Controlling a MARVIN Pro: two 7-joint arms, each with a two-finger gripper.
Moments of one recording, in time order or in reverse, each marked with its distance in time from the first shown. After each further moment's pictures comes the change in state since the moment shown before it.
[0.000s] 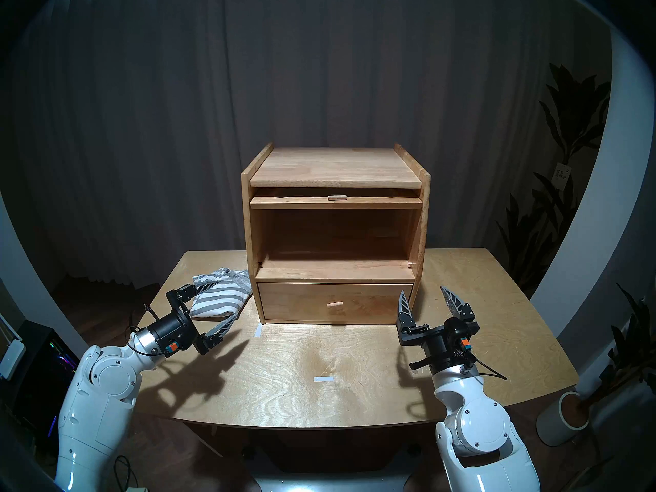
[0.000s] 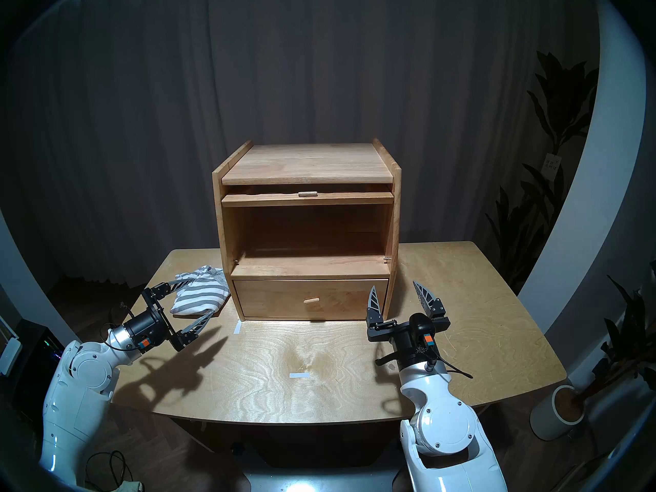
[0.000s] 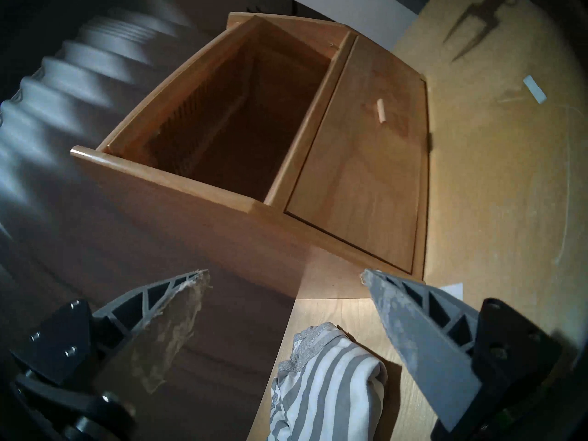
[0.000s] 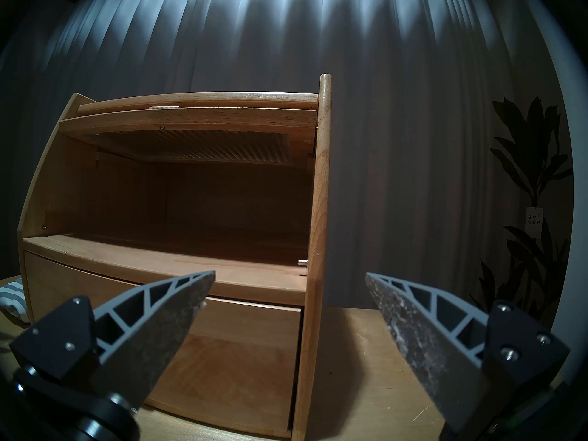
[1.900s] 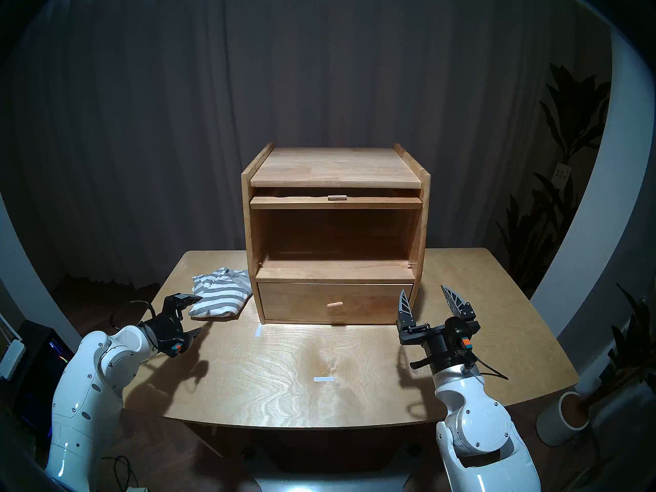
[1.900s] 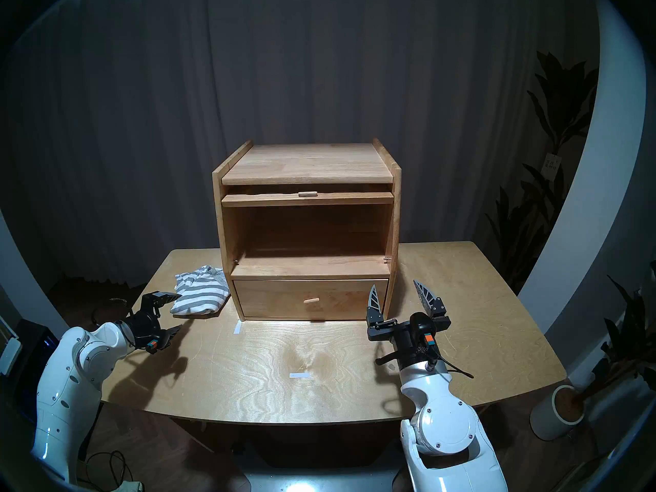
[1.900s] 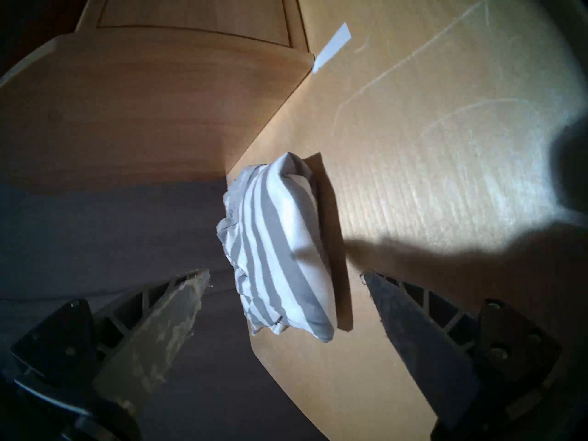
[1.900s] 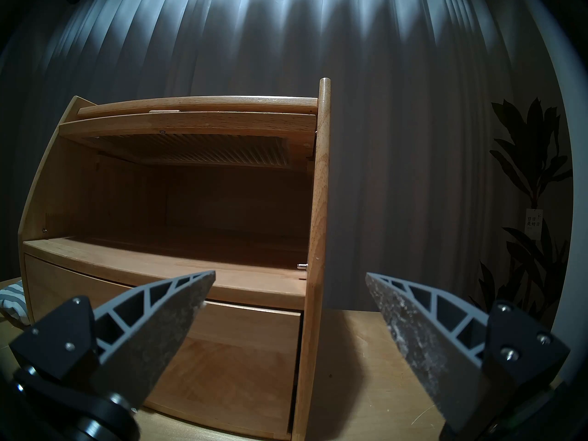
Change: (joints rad) left arm -0.043 0.041 0.042 0.019 0.557 0.335 0.039; right arm -0.002 0.000 0.000 -0.005 0.000 0.000 0.000
